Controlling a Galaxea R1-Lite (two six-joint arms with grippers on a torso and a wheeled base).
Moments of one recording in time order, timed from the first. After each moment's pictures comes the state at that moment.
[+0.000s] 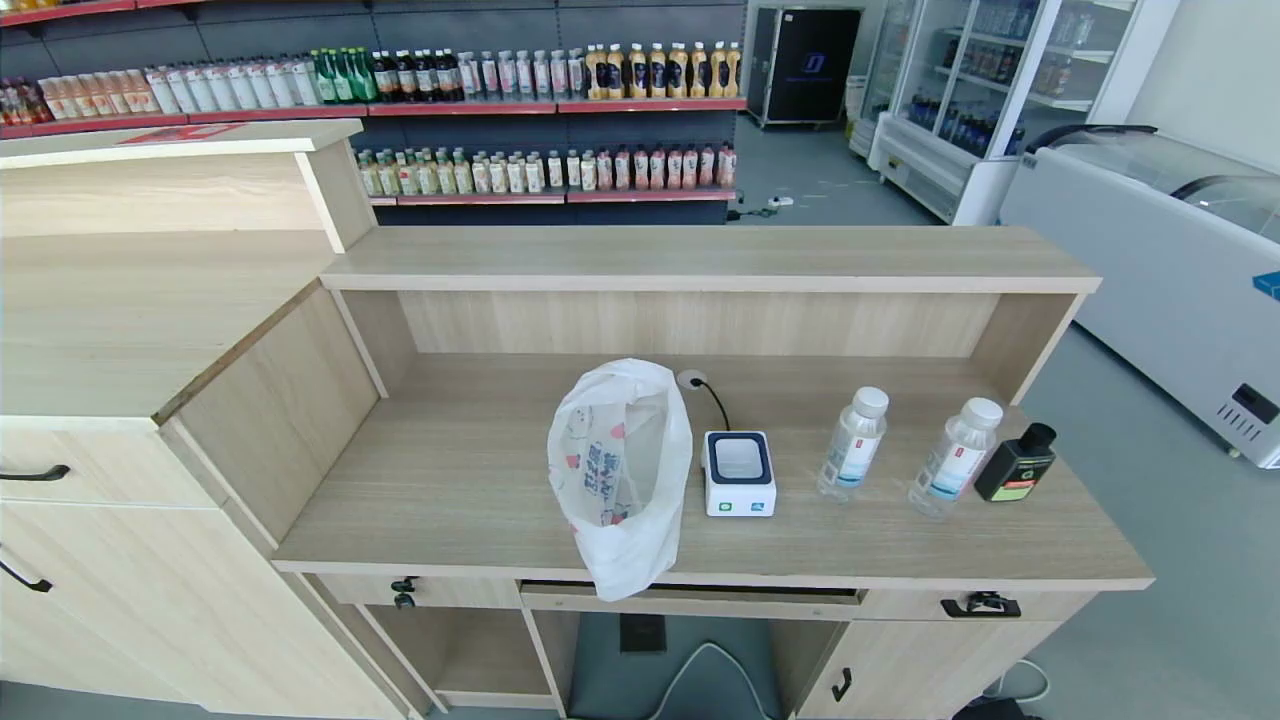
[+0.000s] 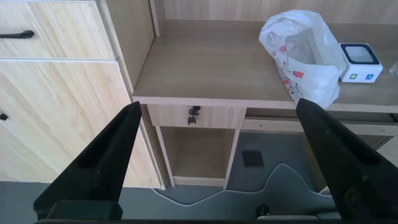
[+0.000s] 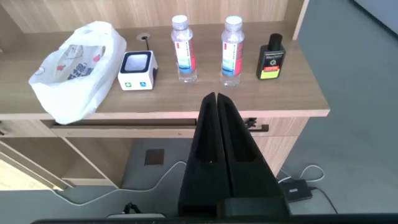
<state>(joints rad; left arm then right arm) 0.00 0.00 0.00 0.00 0.00 0.01 0.00 0.13 -0.15 0.00 0.01 0.00</state>
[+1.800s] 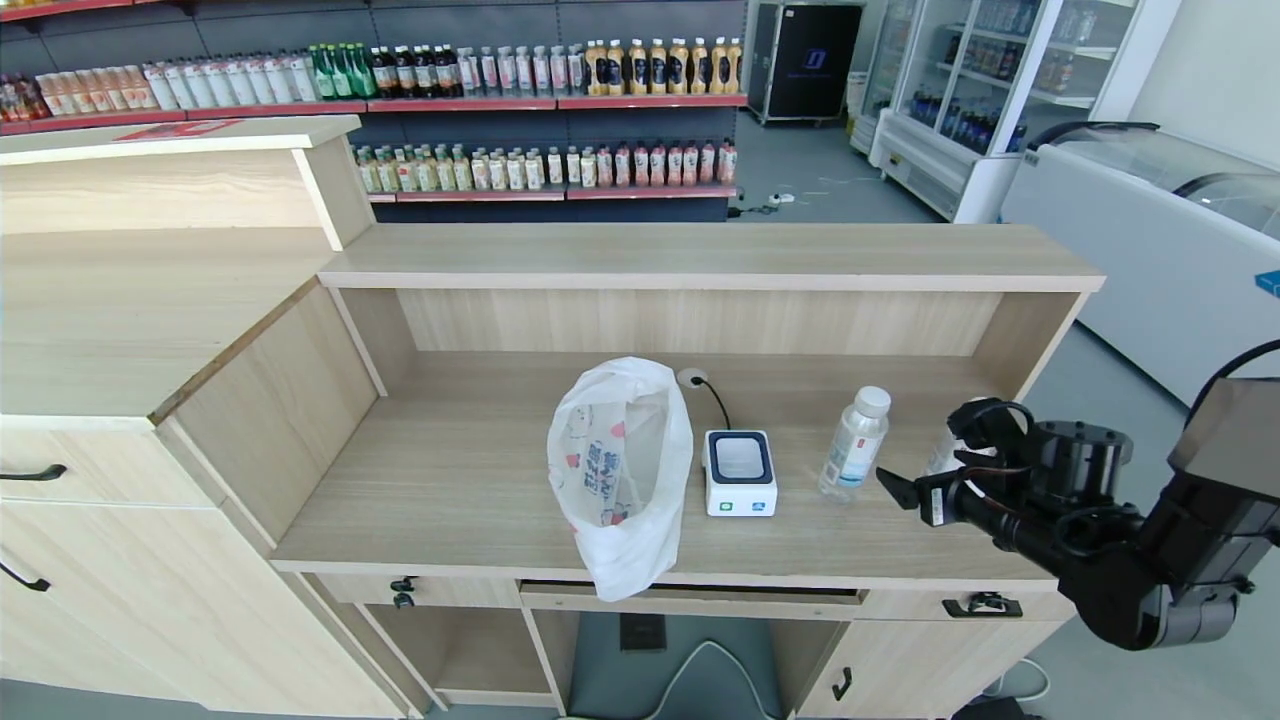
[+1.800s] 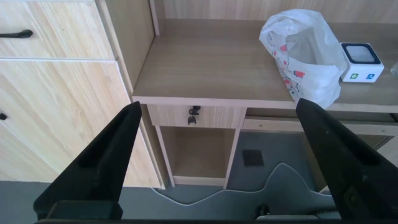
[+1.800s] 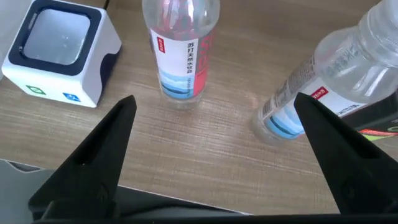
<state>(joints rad) 0.00 0.00 0.00 0.00 0.00 0.00 0.05 2.18 -0.59 -1.31 0.08 -0.19</state>
